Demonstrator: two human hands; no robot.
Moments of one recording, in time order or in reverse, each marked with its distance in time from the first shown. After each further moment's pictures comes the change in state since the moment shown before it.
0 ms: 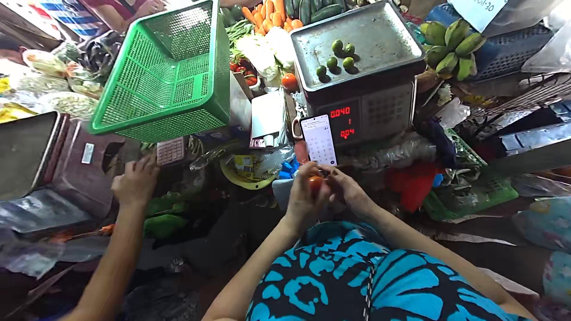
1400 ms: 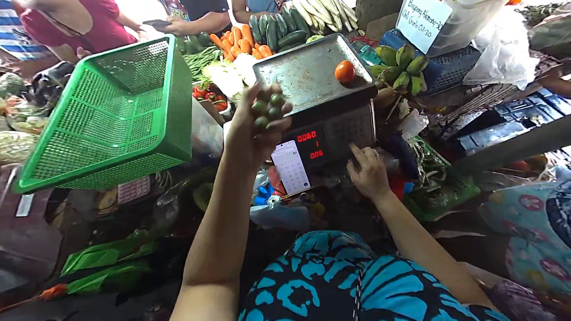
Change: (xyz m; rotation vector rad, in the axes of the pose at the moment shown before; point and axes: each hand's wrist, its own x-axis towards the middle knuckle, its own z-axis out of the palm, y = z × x) left_hand 0.214 0.052 -0.048 -1.118 -0.161 -0.592; right_hand 0.026 0.007 -0.142 -1.261 0.674 -0.452
